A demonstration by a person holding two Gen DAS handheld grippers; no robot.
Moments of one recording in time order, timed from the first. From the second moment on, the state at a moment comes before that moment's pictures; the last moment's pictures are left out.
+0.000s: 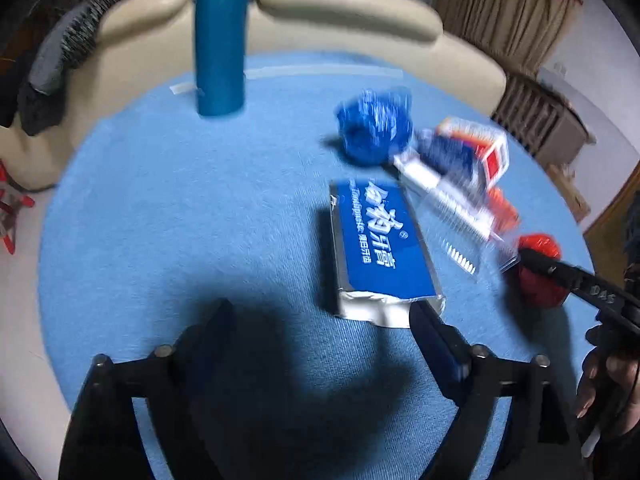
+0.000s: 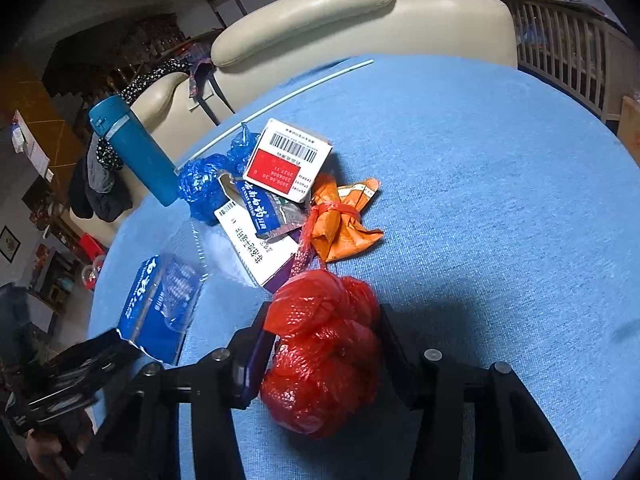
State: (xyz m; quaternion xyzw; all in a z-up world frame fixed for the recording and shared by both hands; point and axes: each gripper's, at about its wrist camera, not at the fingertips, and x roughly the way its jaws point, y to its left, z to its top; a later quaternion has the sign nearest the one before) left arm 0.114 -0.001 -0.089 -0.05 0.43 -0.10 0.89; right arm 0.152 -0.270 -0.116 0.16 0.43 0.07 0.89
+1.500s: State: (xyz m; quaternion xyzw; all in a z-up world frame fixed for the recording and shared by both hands) left arm 0.039 -0.077 -0.053 0.00 0.40 -0.14 0.90; right arm 0.045 -0.274 -0.073 0.13 0.38 0.05 0.92
